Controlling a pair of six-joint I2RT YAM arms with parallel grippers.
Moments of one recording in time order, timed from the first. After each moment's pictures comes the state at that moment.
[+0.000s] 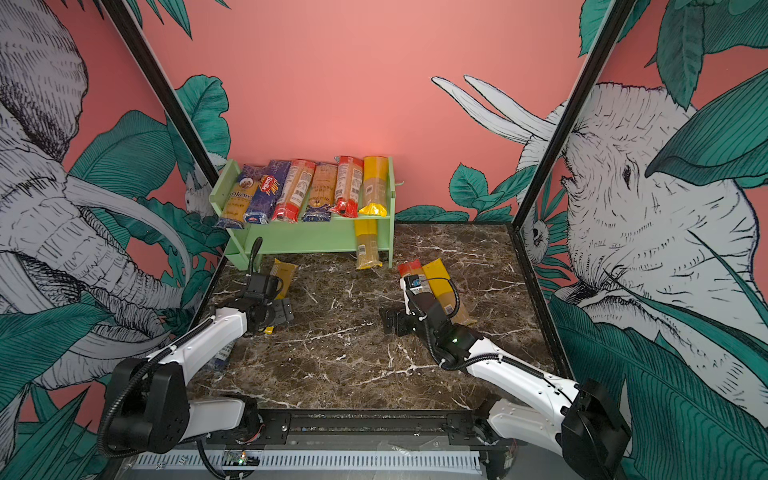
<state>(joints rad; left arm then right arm) -0.18 1.31 0.74 -0.56 -0.28 -0.46 0.81 1.09 0.66 -0.10 0.10 0.44</state>
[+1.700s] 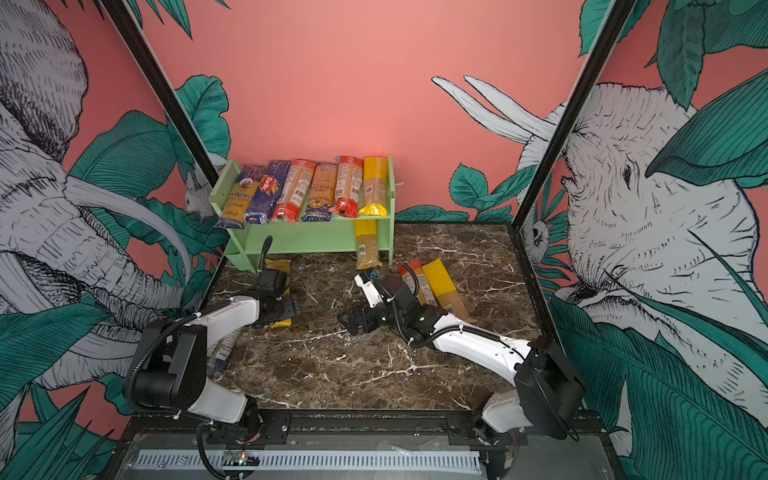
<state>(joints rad) -0.23 1.51 0.77 -0.43 -0.19 -0.49 0.87 1.41 0.90 -0.04 -0.27 0.41</state>
